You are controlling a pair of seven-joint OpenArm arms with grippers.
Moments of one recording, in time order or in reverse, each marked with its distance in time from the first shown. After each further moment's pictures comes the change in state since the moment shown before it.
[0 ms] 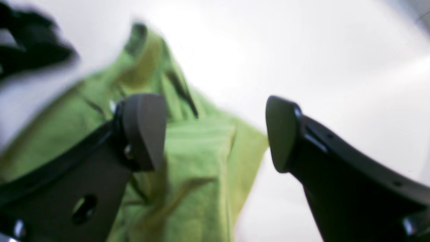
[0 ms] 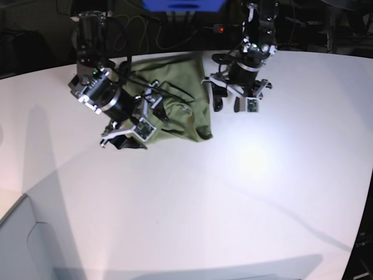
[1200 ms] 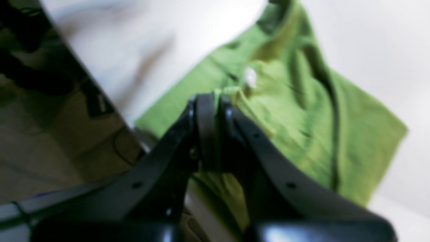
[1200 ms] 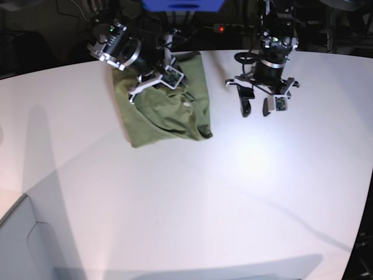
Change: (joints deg) left arm 3.8 -1.2 -9.4 8.7 -0.3 -0.3 0.2; right arm -16.4 0.2 -11.2 8.6 0.0 0.0 -0.2
